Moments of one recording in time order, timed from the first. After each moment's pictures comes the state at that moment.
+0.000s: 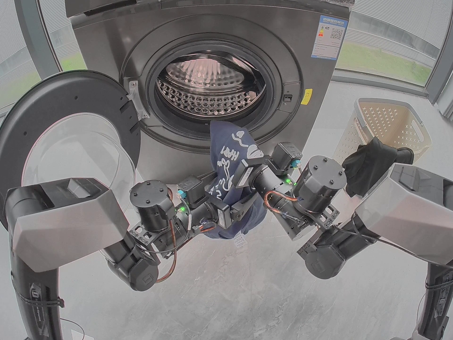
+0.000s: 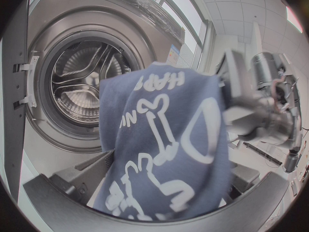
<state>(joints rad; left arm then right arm) -0.58 2.24 -0.81 -1.55 -0.18 -0.02 0.73 2.23 -1.06 -1.53 -0.21 0.16</state>
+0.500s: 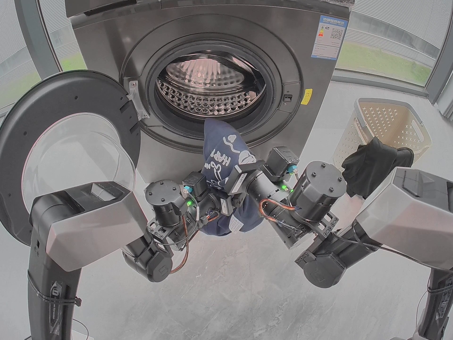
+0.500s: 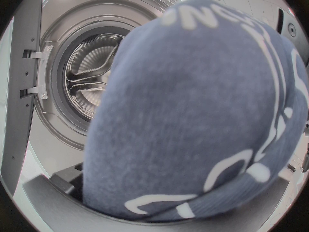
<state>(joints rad) -0.56 2.38 -0.99 -1.55 -0.04 -0.03 0.78 2.21 -1.02 -1.54 -0.23 0.17</state>
